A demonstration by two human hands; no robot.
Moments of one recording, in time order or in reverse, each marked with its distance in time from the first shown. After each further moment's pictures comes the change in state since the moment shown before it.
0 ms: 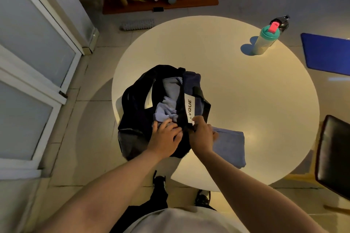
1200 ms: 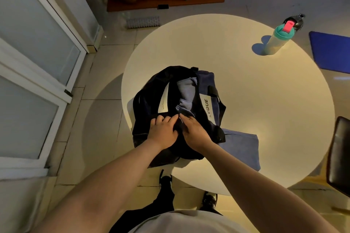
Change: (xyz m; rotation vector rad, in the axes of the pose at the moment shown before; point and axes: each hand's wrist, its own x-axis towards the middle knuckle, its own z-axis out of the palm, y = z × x) left_hand 0.018 -0.054 -0.035 0.034 -0.208 -0.134; right_hand 0.020 -0.042 0.030 -0.028 -0.360 -0.367
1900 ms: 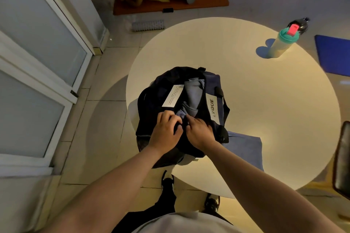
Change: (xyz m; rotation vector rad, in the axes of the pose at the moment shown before) left_hand -0.021 0.006 -0.005 -0.391 0.460 0.115; right_hand 0.002 -0.010 -0.010 -0.164 -0.066 0.138
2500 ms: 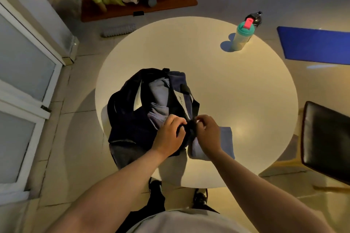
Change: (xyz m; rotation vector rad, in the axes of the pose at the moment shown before) left_hand 0.009 0.096 0.059 -0.166 -0.130 0.082; right_hand -0.064 0.094 -0.031 0.527 0.610 0.165
